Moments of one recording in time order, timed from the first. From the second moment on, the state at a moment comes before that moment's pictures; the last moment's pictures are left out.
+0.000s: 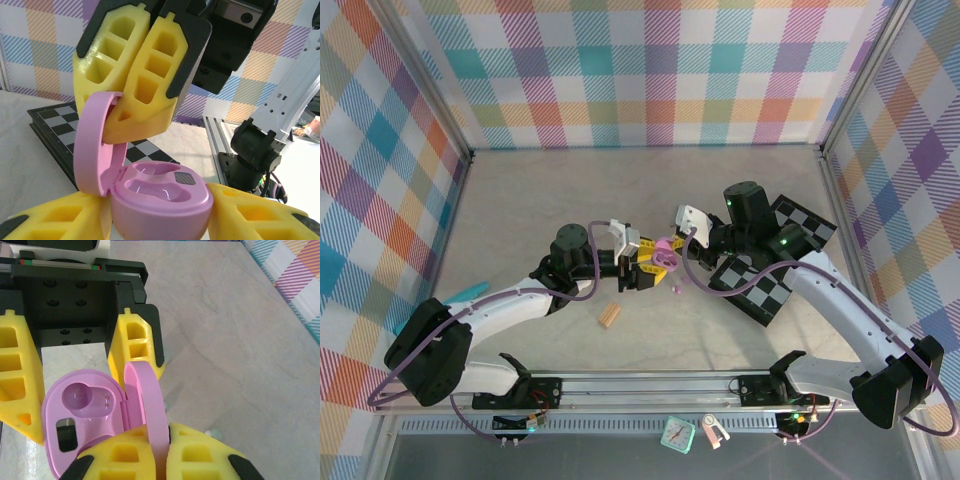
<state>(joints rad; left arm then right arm) -0.67 1.32 0.65 0.62 0.83 -0.10 0.58 1.17 1.14 -0.64 -0.52 -0.61</state>
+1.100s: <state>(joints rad) -0.67 1.33 0.64 0.66 0.84 -0.11 0.58 1.15 1.14 -0.65 -0.56 -0.60</state>
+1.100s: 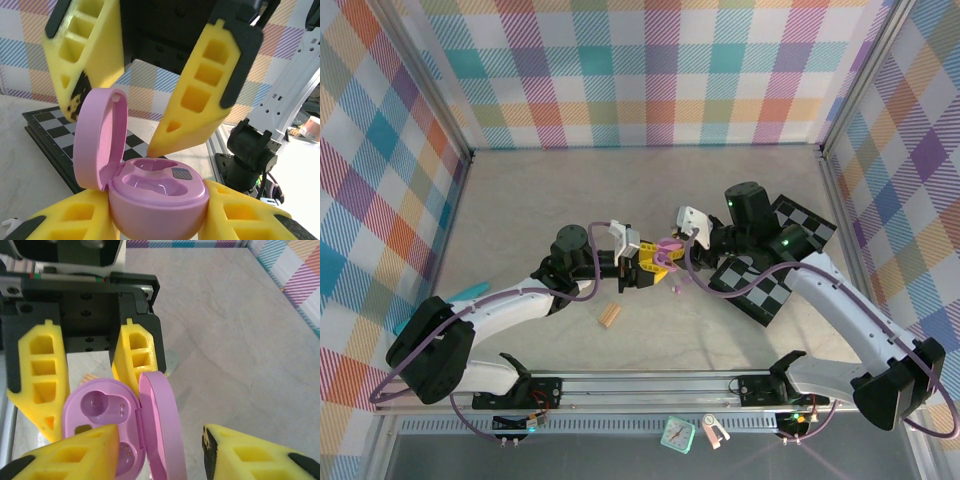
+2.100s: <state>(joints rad) -0.51 1.17 0.50 0.83 0.80 -0.22 0.35 1.02 0.82 -0.32 -0.42 0.25</state>
